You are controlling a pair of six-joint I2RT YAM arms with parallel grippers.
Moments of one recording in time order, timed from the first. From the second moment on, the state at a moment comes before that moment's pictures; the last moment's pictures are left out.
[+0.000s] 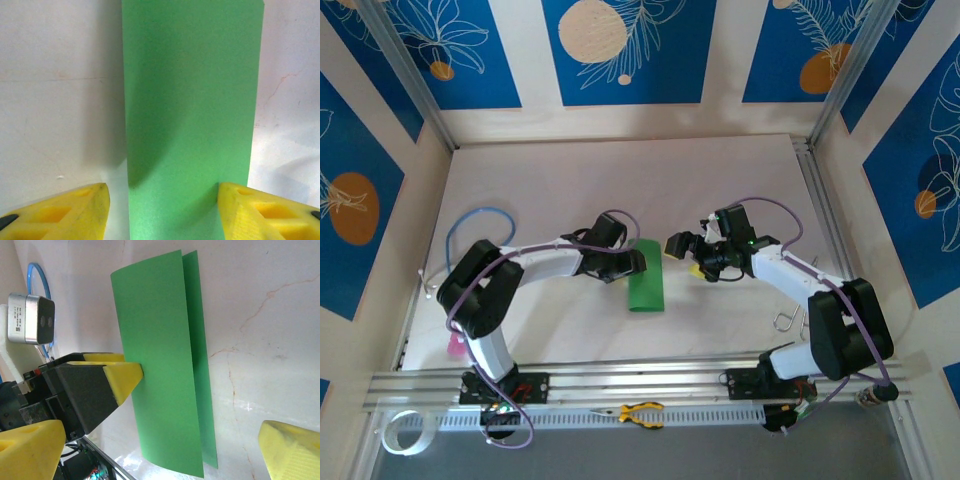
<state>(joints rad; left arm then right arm) -0.69 1.76 0.99 -0.24 0.27 -0.86 0.34 1.39 0.75 -0.32 -0.60 0.78</state>
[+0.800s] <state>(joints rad) -0.69 1.78 1.03 -0.29 0.26 -0.83 0.37 1.46 0.75 -0.28 -0.63 0.79</state>
